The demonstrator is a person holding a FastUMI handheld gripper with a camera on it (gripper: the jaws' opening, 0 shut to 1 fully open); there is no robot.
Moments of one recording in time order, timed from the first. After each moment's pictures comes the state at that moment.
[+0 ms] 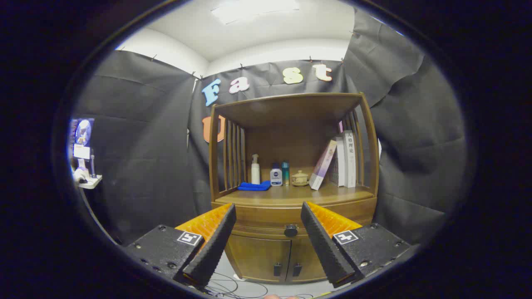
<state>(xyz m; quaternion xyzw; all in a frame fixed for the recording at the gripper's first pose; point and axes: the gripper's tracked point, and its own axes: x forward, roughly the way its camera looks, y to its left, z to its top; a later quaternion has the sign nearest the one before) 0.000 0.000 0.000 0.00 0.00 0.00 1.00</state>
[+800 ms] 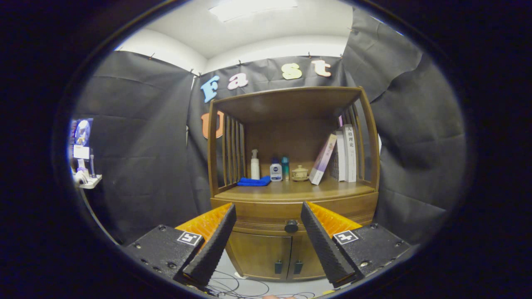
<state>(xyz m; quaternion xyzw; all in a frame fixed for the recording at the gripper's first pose) 0.005 -0.003 -0.015 0.01 0.02 -0.01 1.00</state>
